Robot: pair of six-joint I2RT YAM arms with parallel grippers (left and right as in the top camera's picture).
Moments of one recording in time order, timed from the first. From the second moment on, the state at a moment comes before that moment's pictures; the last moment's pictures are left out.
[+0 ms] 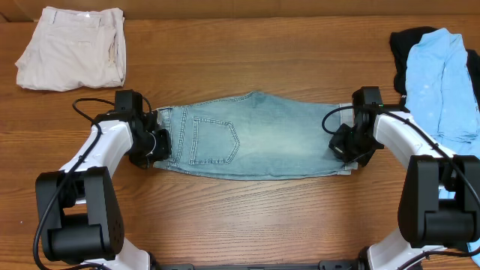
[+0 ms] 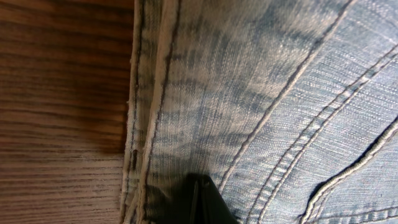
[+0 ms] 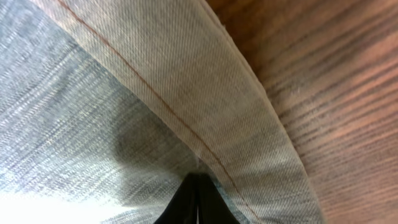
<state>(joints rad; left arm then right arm) 0.07 1.77 1.02 -0.73 0.23 -0.12 -0.01 1.81 1.06 -0.83 -0.12 0.64</state>
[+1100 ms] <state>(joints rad) 0.11 1.76 1.10 -1.01 0.04 -0.26 -0.06 1.81 1.16 -0.99 -0.13 0.57</state>
